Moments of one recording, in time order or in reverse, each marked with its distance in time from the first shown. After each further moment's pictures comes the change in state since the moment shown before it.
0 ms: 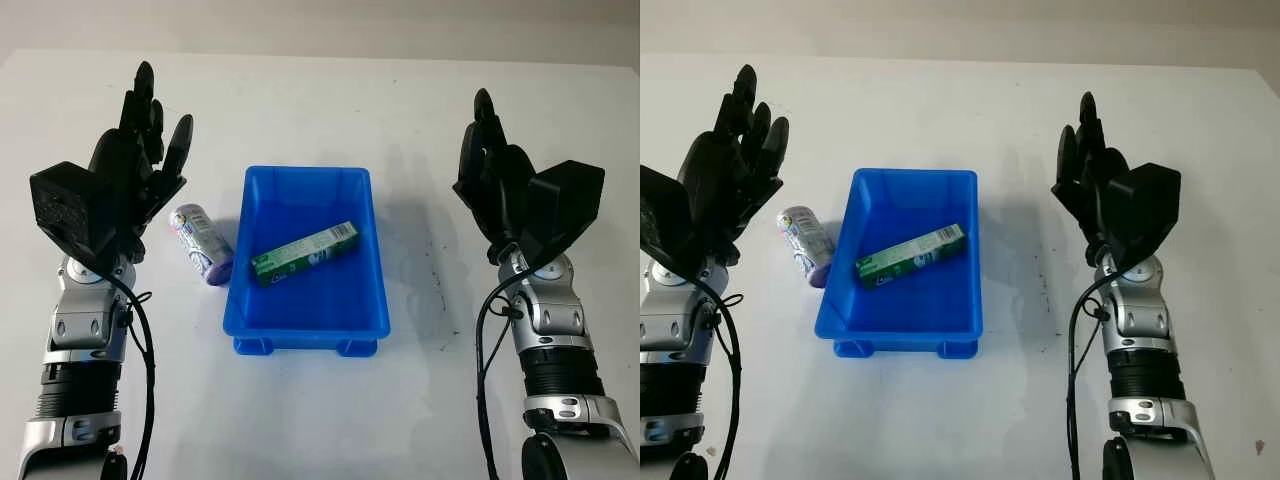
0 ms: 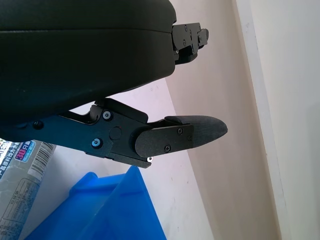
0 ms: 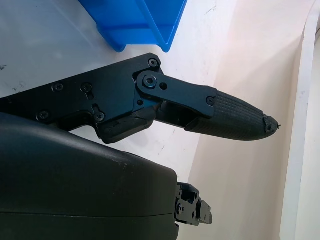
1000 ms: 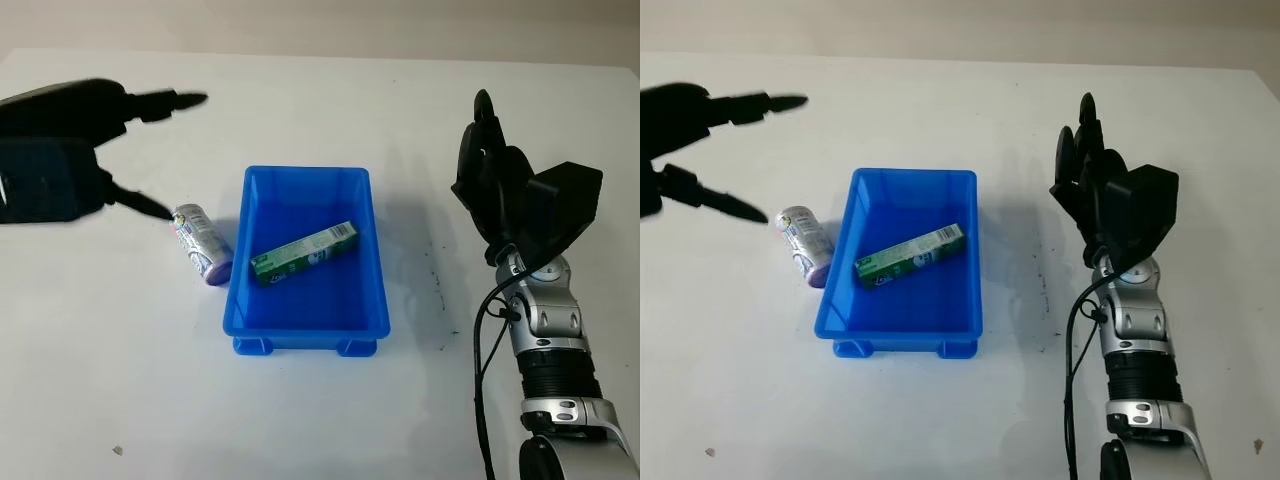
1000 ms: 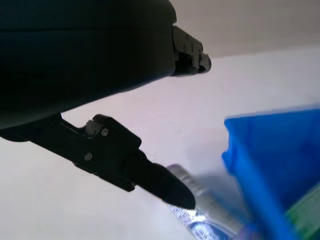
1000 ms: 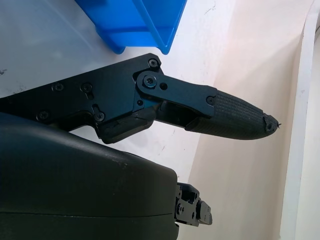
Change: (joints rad) left arm -0.149 0.704 -0.230 -0.095 0.436 -0.334 -0.558; right arm 0.010 0.013 0.002 -0.017 0.000 0.006 -0.009
